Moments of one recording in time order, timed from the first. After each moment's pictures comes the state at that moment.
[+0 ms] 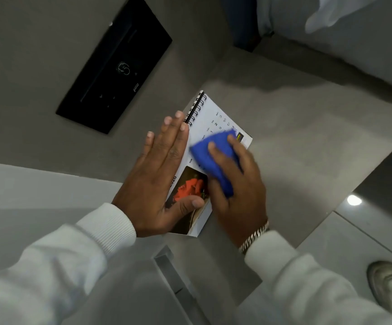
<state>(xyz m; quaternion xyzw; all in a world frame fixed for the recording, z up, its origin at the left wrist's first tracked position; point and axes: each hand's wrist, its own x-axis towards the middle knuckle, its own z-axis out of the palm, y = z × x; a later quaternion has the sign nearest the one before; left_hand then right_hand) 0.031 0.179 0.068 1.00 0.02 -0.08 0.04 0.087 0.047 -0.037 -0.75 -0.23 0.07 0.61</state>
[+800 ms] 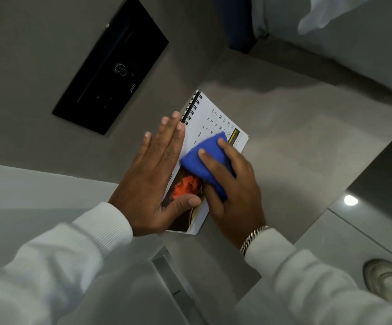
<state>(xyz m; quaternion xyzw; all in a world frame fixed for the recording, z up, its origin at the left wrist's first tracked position) 0.029 0.181 0.065 1.00 0.01 -0.08 0.04 0.084 0.042 -0.044 -0.75 -0.29 0.06 0.59</state>
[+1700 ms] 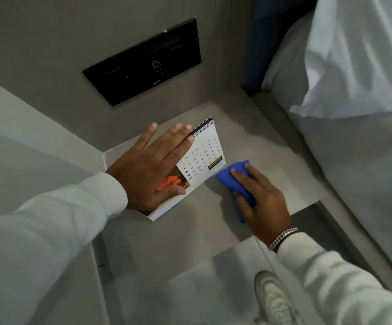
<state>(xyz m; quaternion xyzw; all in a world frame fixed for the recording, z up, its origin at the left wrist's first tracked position) 0.035 0.163 0.081 0.99 0.05 -0.09 -0.10 0.184 -0.051 0.002 -0.82 -0.42 0.19 0.34</state>
